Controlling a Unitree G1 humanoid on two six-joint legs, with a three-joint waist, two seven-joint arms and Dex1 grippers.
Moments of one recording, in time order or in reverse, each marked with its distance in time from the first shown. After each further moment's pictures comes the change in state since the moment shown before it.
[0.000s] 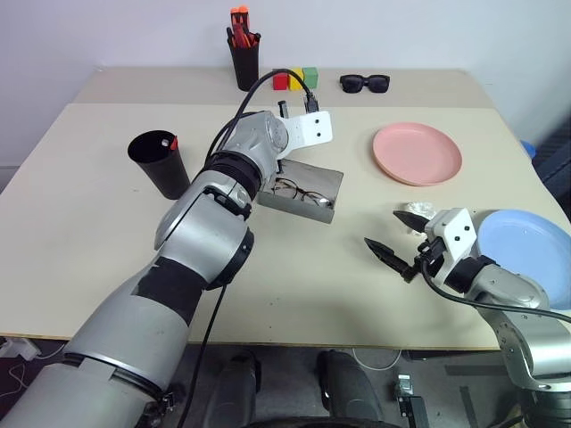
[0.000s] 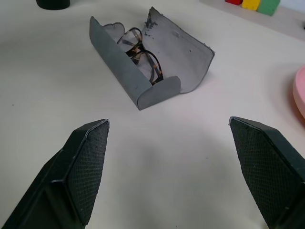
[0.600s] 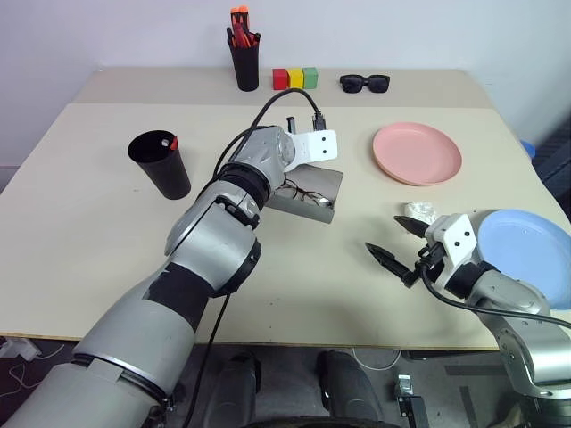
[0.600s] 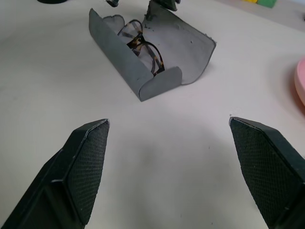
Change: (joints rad) left arm 0.035 -0.040 -0.030 0.005 0.022 0.002 -0.011; right arm 0.038 0.001 0.000 -0.006 0.000 -0.003 -0.014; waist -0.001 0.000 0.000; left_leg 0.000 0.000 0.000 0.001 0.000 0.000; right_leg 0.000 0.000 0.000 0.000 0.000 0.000
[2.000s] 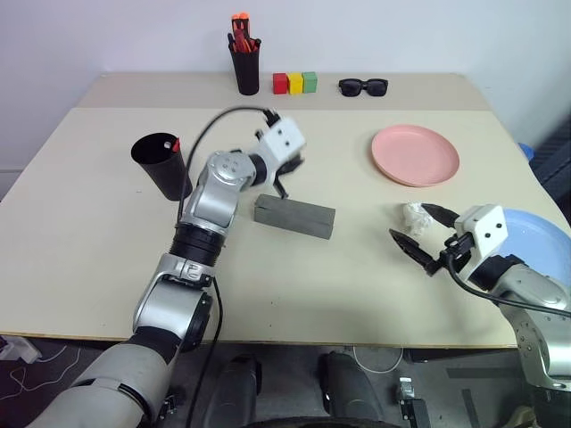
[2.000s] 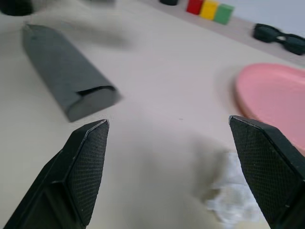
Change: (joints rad) left arm 0.558 0.139 0.342 -1.043 -0.385 0.182 -0.178; right arm -0.023 -0.012 -0.130 0.106 0.000 -0.082 0.035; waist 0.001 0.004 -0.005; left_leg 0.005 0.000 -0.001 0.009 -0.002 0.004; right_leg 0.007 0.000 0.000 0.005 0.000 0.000
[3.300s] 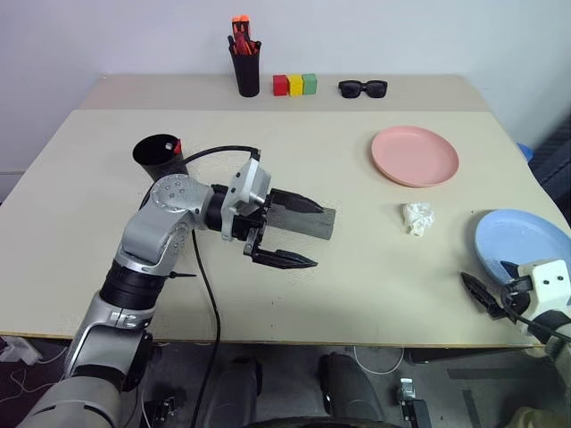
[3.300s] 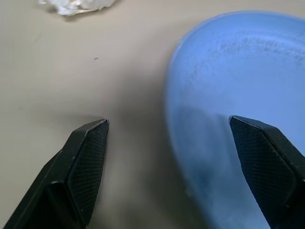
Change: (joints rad) left arm 0.281 0.348 -0.107 -0.482 -0.692 0.100 -0.689; right arm 0.204 -0.009 -0.204 0.358 -0.081 -0.144 -0.039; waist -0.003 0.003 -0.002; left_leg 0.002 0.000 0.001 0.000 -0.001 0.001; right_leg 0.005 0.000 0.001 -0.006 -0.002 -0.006
